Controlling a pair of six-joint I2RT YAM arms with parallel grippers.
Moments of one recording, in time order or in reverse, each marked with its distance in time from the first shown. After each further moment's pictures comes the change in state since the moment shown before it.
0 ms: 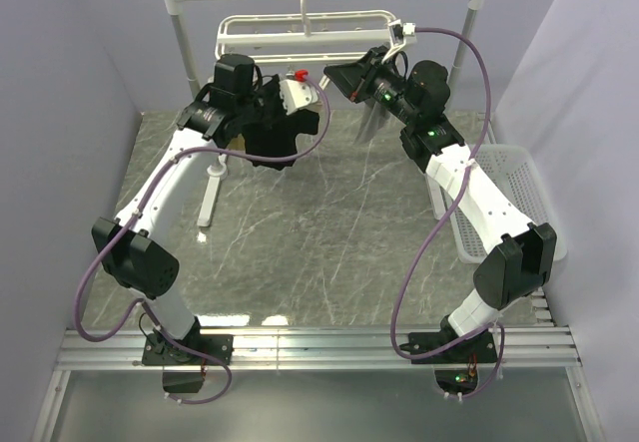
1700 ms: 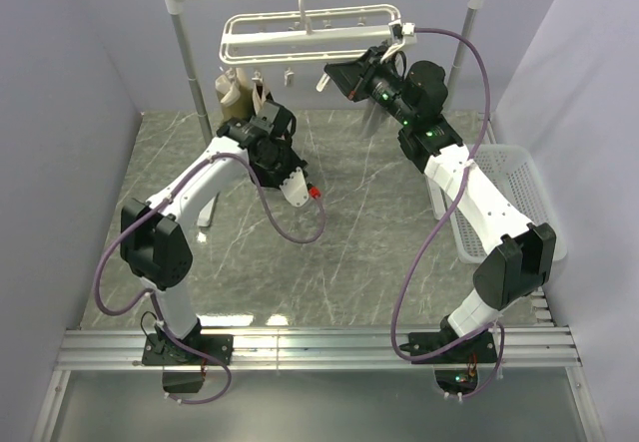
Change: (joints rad) left arm -0.104 0.095 -0.140 -0.428 -0.122 1.123; right arm 0.016 0.000 0.007 -0.013 0.070 -0.011
